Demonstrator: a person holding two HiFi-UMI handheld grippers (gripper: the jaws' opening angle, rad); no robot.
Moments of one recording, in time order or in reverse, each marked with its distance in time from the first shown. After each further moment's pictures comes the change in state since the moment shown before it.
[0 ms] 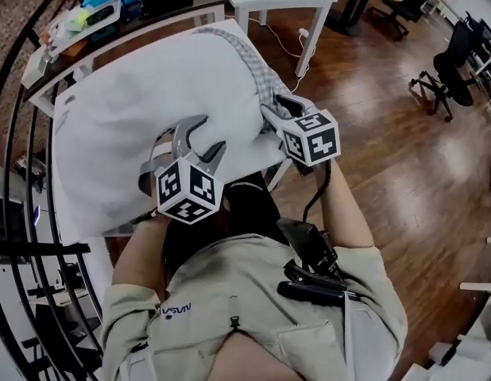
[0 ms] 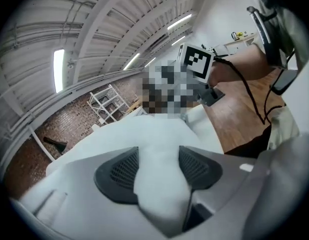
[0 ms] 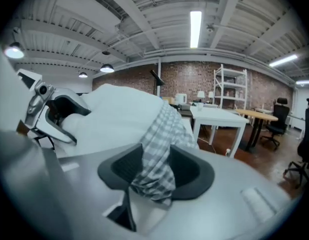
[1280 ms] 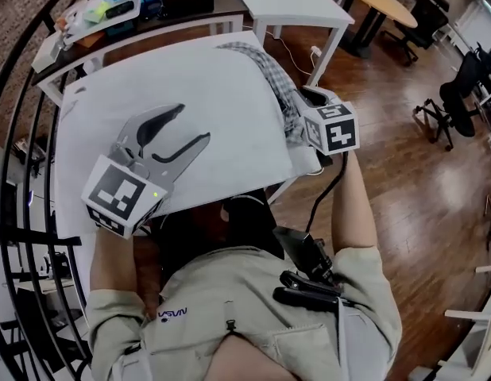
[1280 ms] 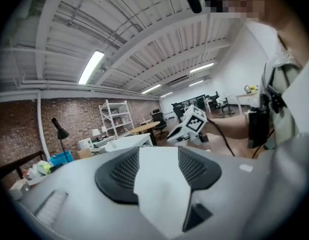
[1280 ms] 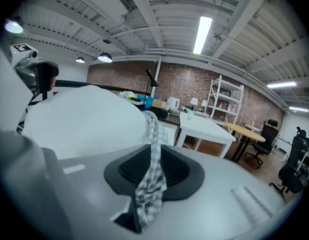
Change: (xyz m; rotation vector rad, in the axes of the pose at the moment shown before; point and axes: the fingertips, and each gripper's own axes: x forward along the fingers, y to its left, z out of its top) left arm -0.107 0.091 0.048 -0.348 -0.388 -0.030; right arm 0.006 -0.061 0.056 -0.140 0.029 -0.130
